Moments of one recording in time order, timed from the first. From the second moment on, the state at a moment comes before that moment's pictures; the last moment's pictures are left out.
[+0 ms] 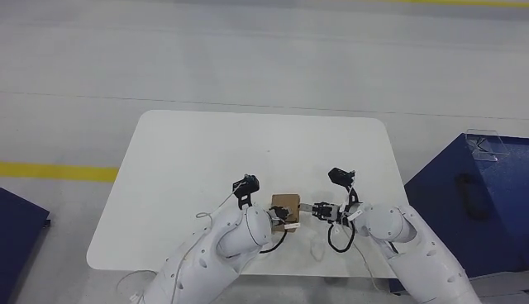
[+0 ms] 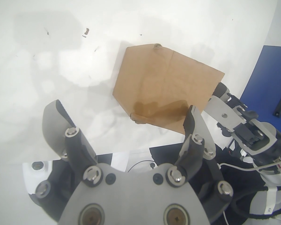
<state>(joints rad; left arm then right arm) 0.89 -1.41 -0.69 -1.56 0.52 1.00 -0.76 -1.17 -0.97 1.13 -1.58 -0.29 0.24 0.85</state>
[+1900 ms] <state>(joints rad) 0.97 -1.38 -0.77 -1.63 0.61 1.01 -0.81 -1.18 -0.99 1.15 -1.60 -0.30 0.25 0.86</state>
